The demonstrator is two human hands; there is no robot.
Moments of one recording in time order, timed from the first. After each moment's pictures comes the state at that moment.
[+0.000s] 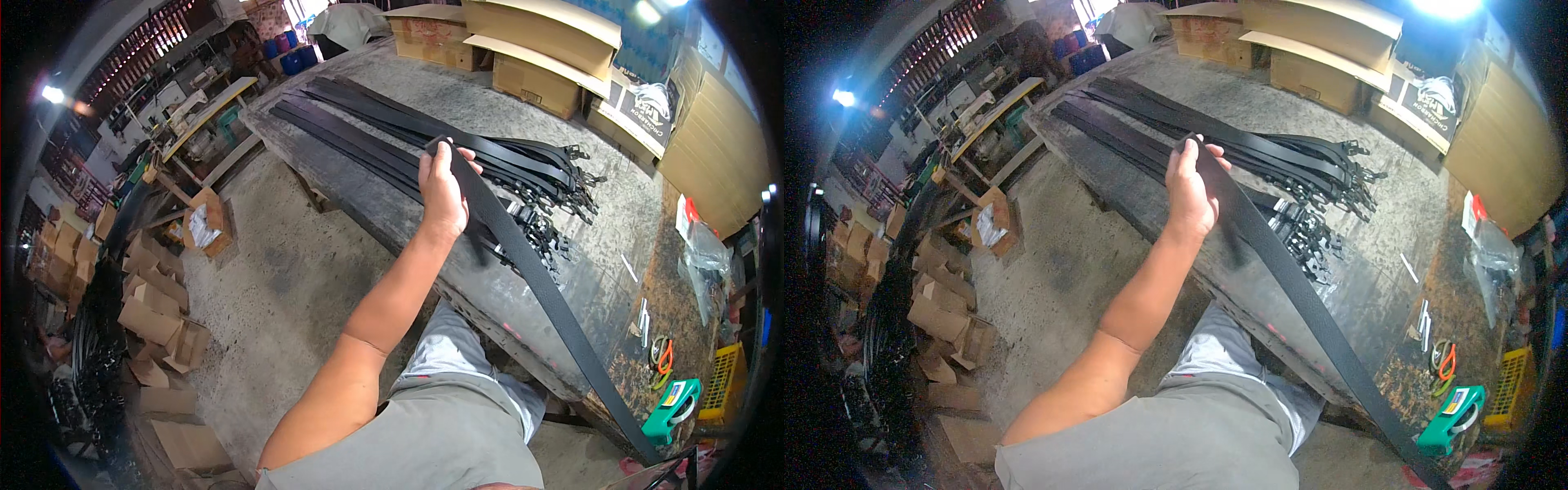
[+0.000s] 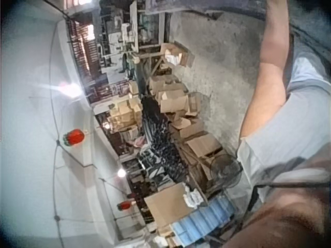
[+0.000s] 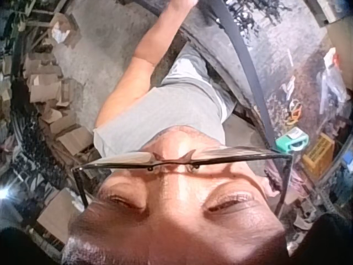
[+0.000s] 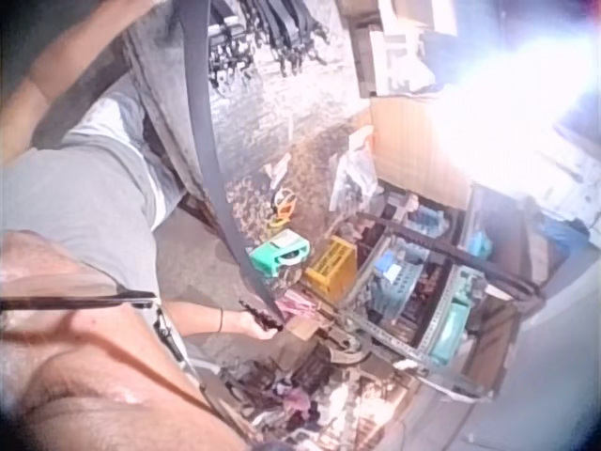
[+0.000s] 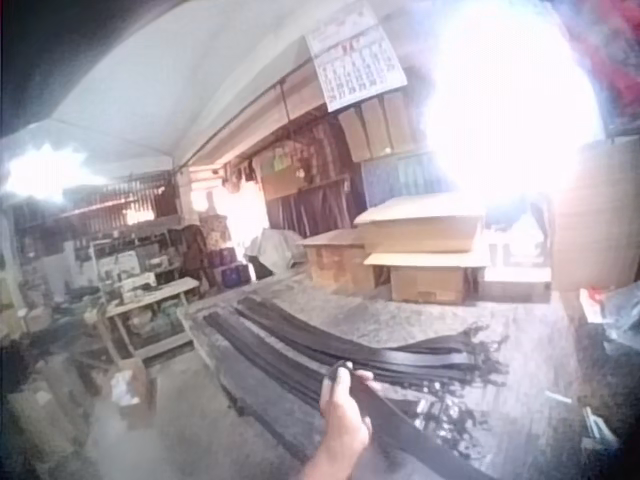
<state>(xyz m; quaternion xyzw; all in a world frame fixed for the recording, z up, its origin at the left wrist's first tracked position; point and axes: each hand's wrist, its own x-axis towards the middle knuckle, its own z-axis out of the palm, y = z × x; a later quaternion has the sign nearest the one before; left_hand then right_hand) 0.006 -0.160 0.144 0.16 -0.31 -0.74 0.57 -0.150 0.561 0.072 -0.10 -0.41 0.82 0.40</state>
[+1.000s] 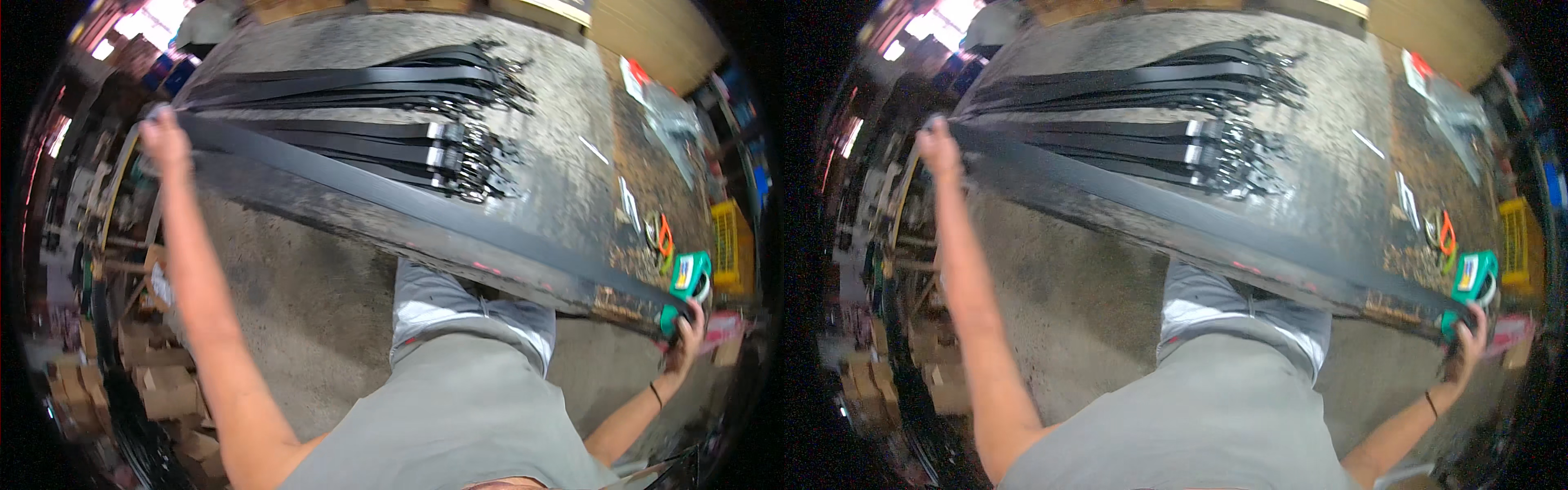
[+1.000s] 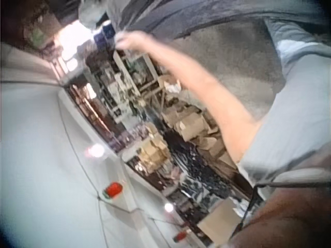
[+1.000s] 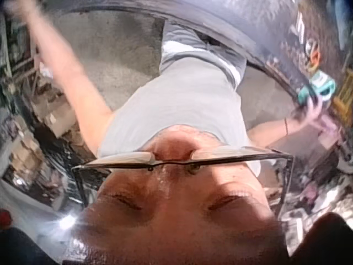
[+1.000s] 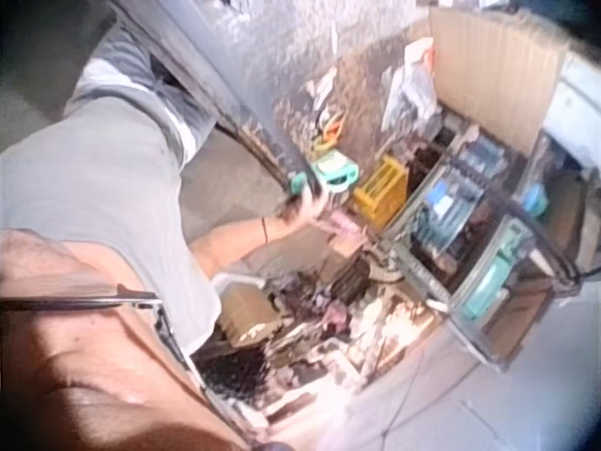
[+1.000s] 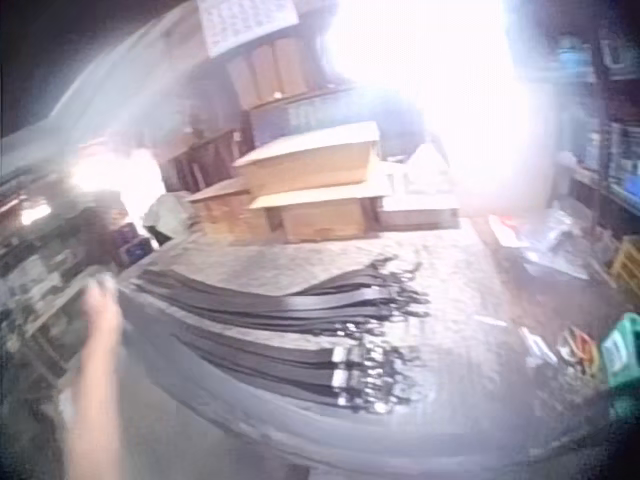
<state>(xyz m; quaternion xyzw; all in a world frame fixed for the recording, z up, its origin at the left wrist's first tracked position) 0.142 -0.438 0.180 0.45 -0.71 -0.05 0.54 -0.155 0.434 0.090 0.09 -0.80 0.59 -0.02</state>
